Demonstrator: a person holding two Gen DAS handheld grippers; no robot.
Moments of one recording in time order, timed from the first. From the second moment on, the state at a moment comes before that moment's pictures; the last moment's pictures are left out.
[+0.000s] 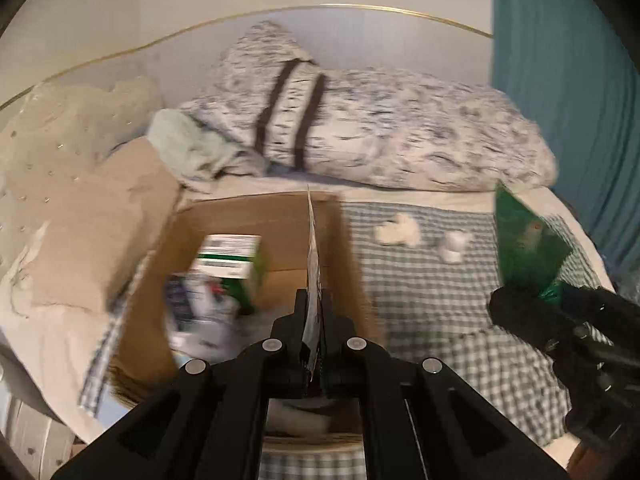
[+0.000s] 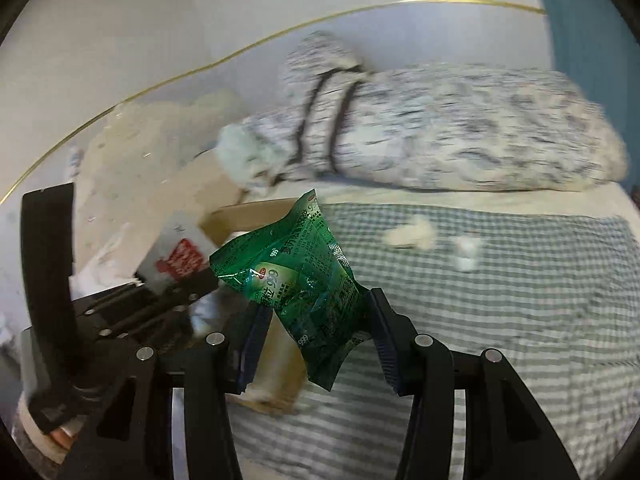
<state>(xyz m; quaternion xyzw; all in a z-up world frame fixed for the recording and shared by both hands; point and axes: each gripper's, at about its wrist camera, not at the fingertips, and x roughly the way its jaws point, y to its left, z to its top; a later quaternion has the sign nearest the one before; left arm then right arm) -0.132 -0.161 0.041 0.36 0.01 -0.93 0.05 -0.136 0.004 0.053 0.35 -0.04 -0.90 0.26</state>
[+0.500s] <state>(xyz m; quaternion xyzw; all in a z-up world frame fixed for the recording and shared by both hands) -0.132 -0.231 0.009 0.36 0.03 -0.93 0.06 -0.196 -0.043 0.040 0.35 -0.14 -0.88 0.29</state>
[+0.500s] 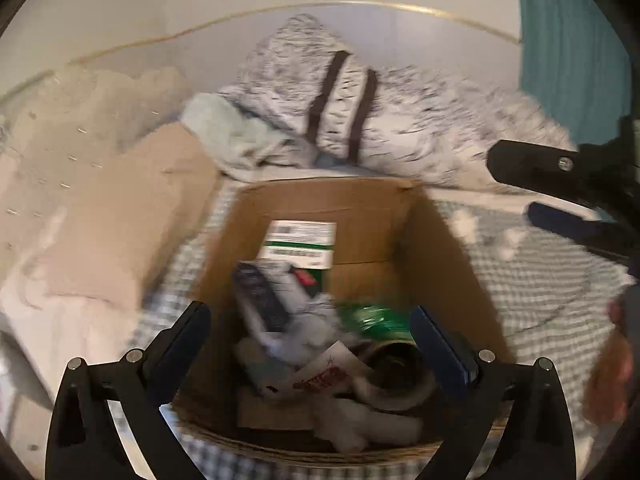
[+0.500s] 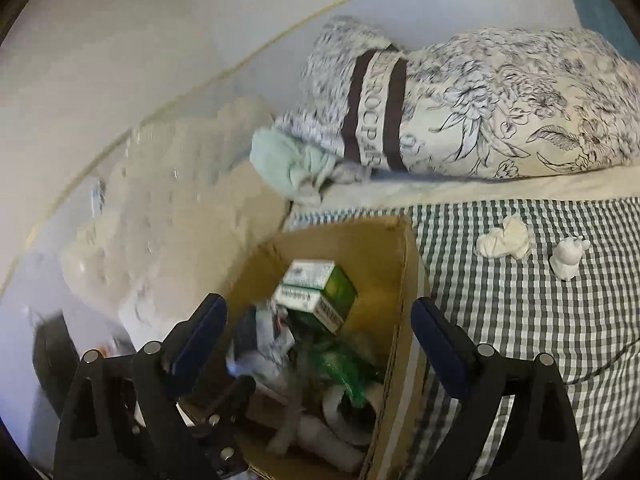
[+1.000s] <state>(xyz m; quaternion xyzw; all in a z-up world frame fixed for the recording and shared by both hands) -0.152 -0.100 0.015 0.34 0.03 -0.94 0.00 -0.207 0.144 0.026 0.30 -0.13 -0.94 0.12</state>
